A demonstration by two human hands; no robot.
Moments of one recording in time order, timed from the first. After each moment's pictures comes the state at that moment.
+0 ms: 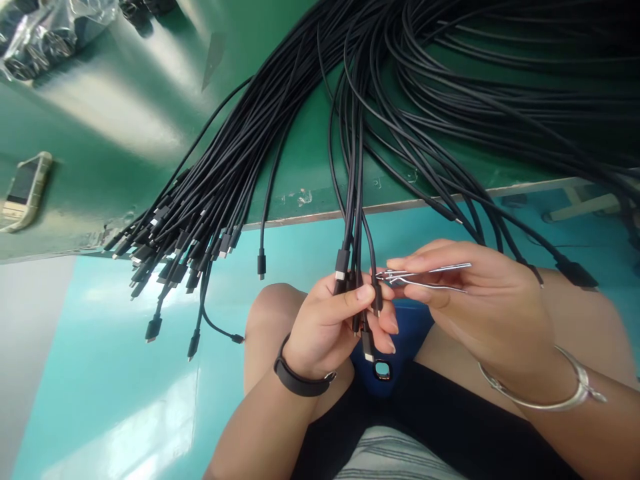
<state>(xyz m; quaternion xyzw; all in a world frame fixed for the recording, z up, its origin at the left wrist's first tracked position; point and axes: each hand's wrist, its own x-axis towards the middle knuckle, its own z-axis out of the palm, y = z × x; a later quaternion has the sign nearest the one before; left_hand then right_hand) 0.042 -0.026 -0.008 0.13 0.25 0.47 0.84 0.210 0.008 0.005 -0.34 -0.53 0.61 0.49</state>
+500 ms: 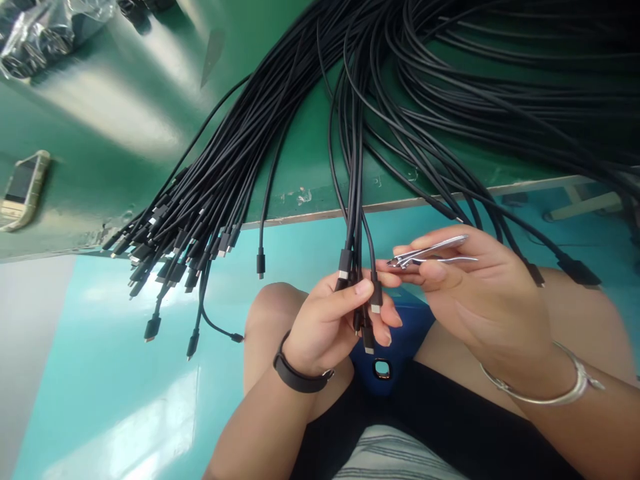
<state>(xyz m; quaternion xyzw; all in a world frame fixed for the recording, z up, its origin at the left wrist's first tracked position) 0.039 -0.026 -0.011 0.13 0.25 0.46 0.84 0.207 0.016 0.004 -0.37 -0.40 0.68 0.49</state>
